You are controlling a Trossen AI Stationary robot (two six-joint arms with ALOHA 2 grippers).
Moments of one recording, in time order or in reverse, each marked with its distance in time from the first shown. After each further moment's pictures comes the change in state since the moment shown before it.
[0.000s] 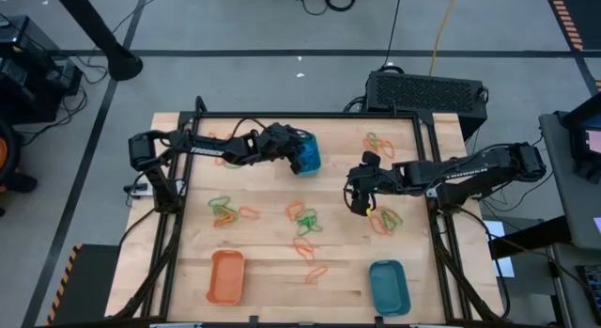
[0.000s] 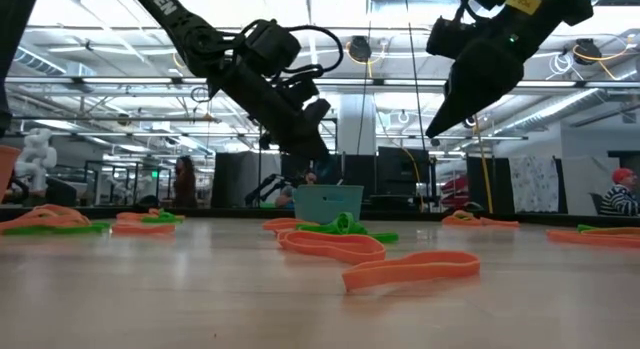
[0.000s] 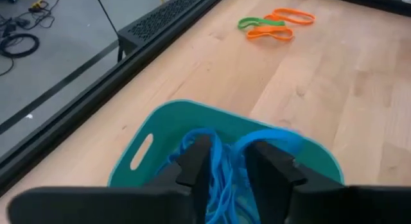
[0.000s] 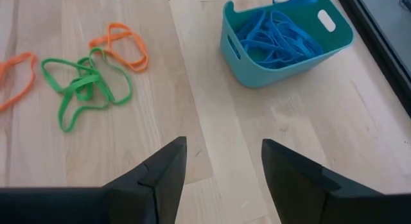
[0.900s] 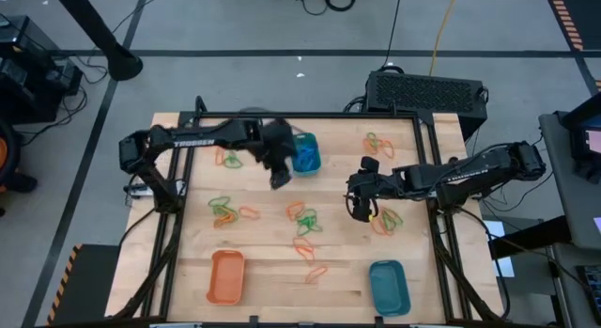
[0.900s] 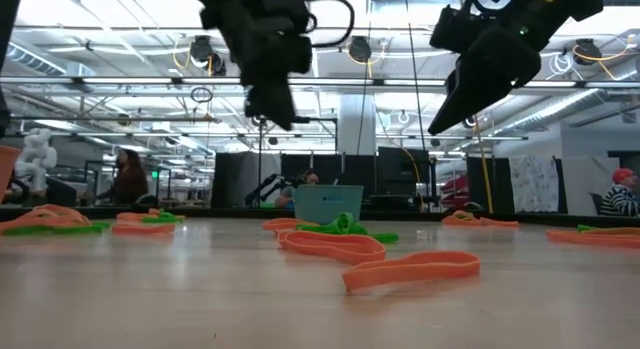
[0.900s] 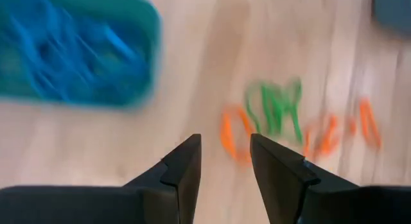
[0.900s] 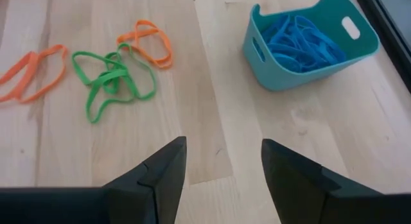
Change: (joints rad) left arm -0.054 -0.091 0.352 -0.966 0.462 0.019; right arm 0.056 0.000 0.000 0.003 -0.007 -0.006
